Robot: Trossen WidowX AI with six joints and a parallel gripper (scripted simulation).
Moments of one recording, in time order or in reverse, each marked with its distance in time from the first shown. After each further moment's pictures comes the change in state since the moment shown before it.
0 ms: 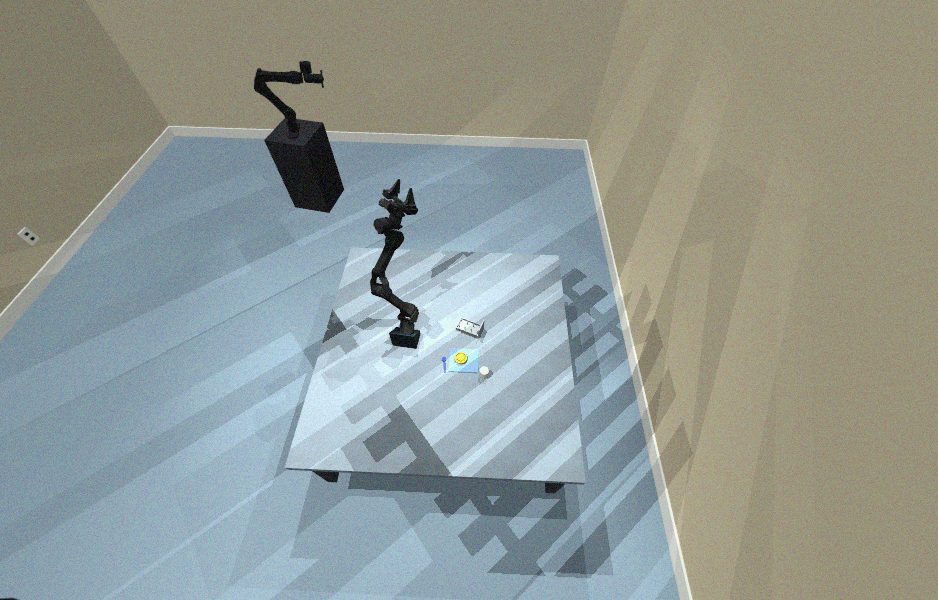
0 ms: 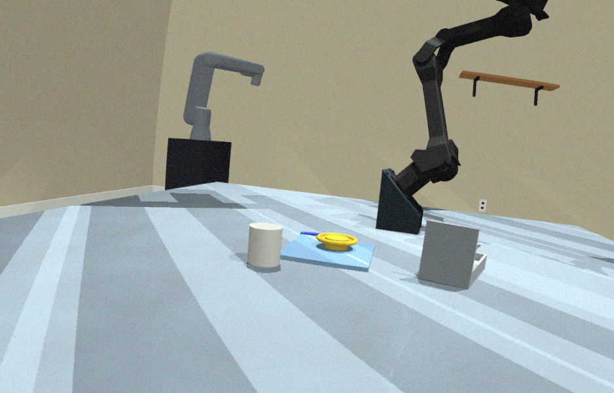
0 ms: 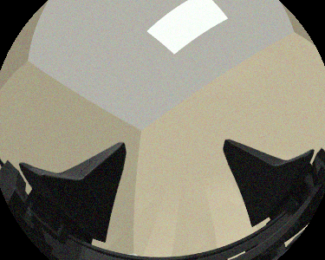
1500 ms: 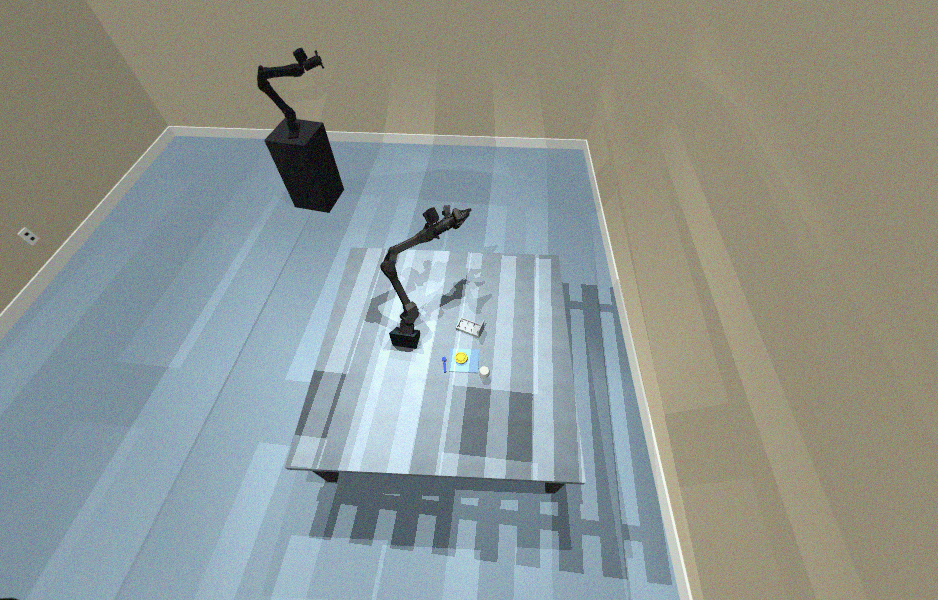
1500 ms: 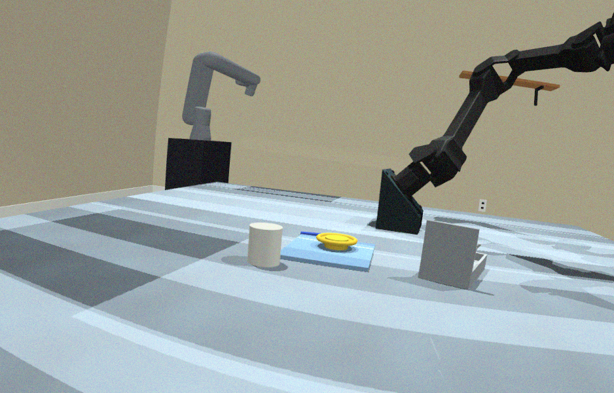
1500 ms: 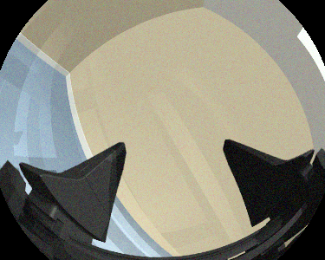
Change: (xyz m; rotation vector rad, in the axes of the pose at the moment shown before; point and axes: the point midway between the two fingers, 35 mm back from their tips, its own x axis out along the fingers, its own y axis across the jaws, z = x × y) arm -0.086 -0.071 -0.366 -1.083 0.918 0.258
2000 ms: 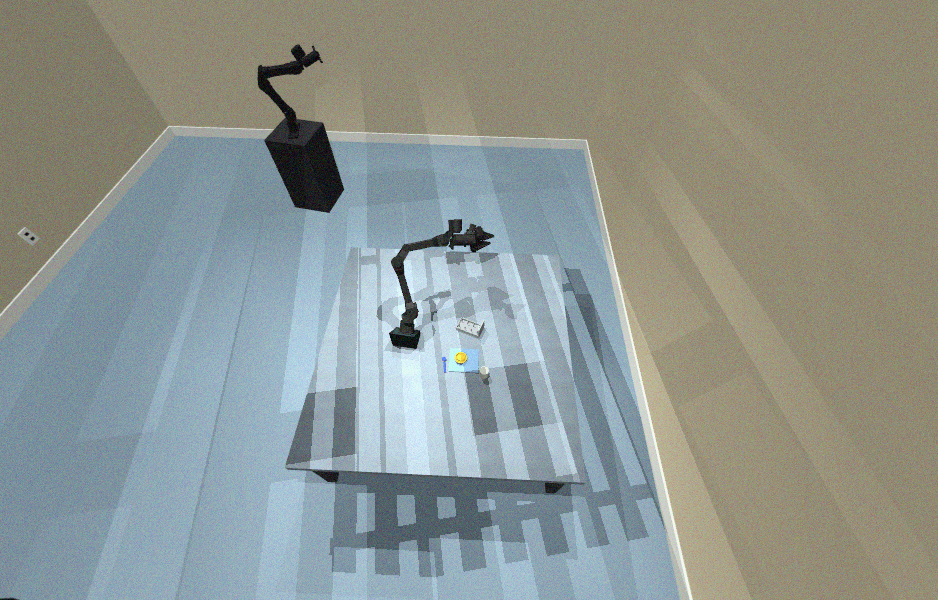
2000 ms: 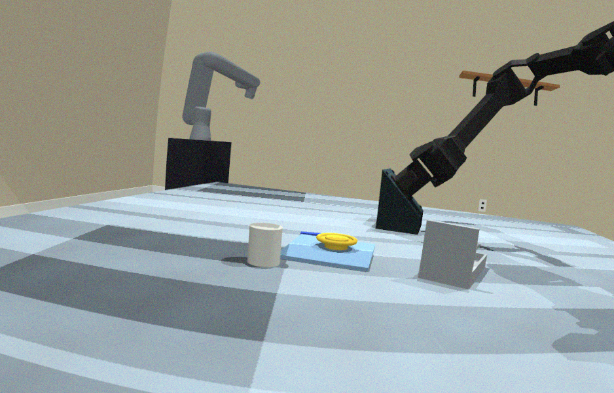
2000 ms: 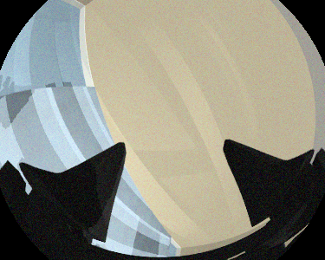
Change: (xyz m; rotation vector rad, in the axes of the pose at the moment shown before) arm 0.036 0.011 -0.161 -0.212 0.450 0.117
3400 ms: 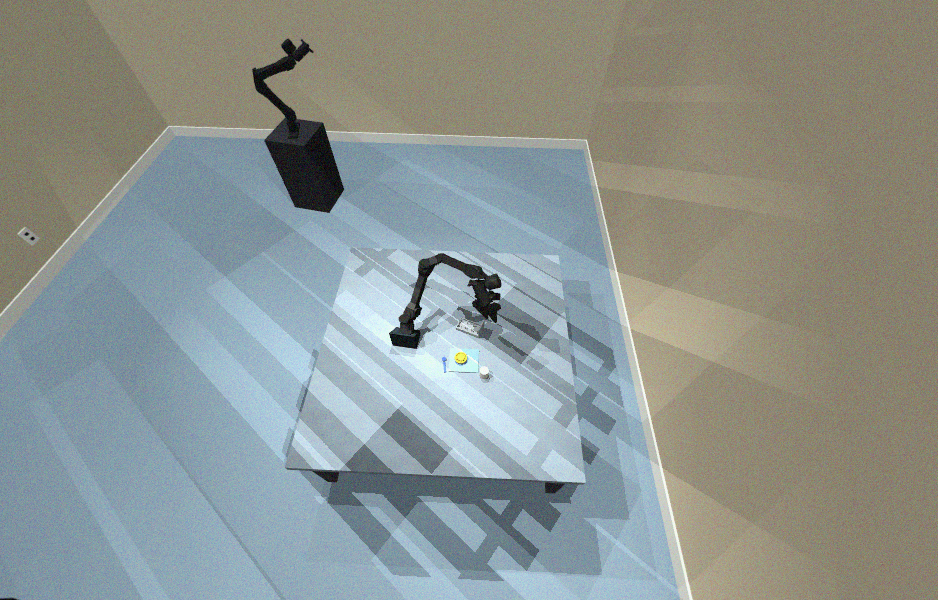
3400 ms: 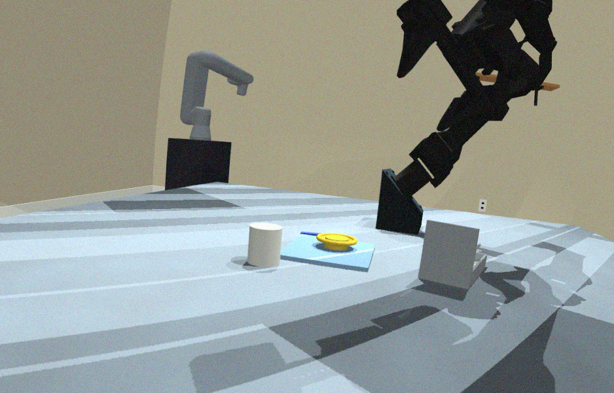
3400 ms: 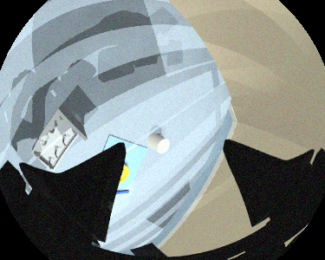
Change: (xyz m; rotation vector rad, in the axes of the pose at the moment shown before) arm -0.026 -0.006 -0.394 0.247 1.110 0.491
